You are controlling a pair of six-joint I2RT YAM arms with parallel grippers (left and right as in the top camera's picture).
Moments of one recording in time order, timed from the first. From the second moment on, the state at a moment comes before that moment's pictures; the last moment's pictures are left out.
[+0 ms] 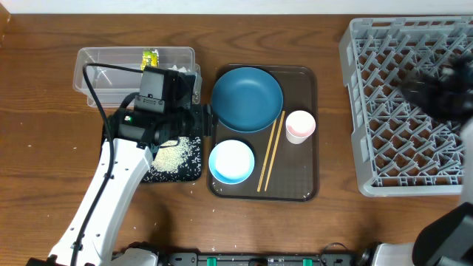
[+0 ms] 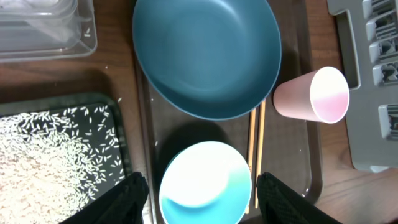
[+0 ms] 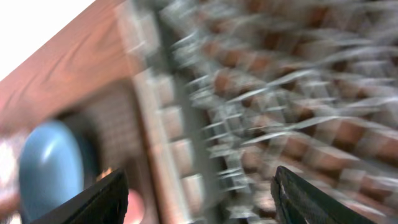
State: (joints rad) left arm -0.24 1.36 1.17 -0.82 0.32 -0.24; right arm -0.37 1.59 1.32 -0.76 -0.43 0.17
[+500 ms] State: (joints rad) left arm -0.49 1.63 1.18 -0.46 0.30 -0.25; right arm -0.19 1.56 1.32 -0.92 -0.18 0.15
